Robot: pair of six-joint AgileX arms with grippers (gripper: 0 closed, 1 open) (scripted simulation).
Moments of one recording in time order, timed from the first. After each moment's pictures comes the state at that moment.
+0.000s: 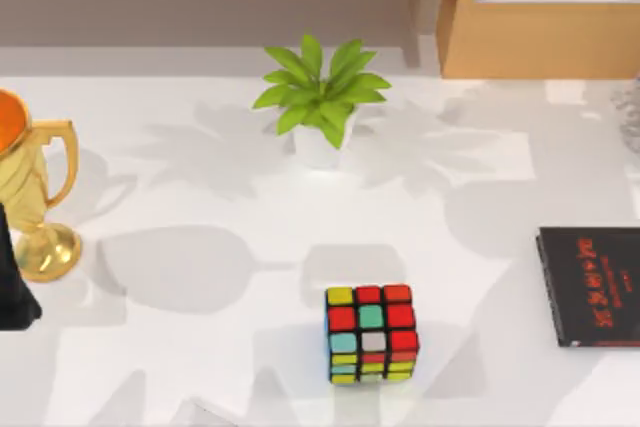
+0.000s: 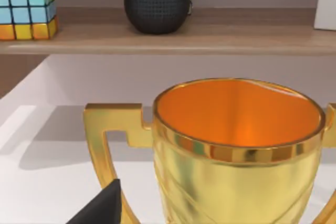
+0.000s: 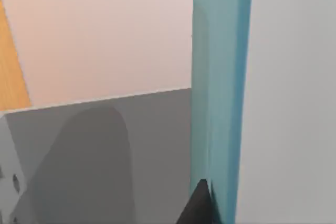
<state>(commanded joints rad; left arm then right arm) 0.00 0.00 0.00 0.00 0.00 0.00 -0.42 1.94 1.45 0.52 -0.32 0.14</state>
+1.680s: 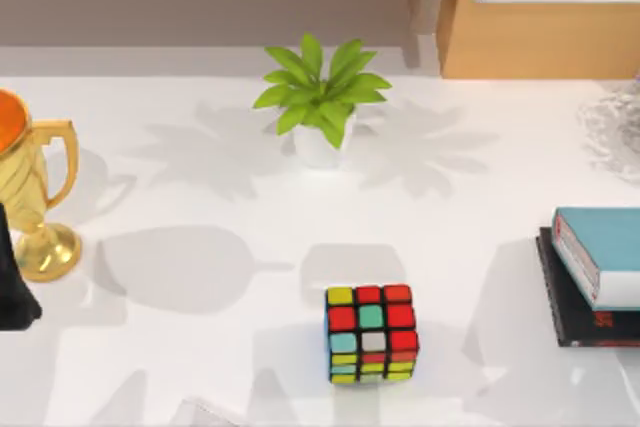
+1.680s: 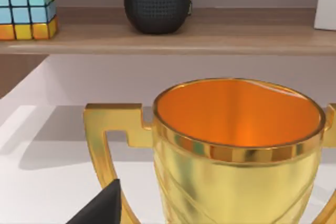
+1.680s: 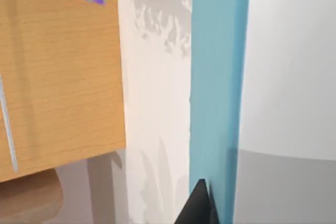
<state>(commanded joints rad) 0.00 0.00 0.00 0.00 0.00 0.00 0.28 0.70 0.05 0.11 0.27 1.73</state>
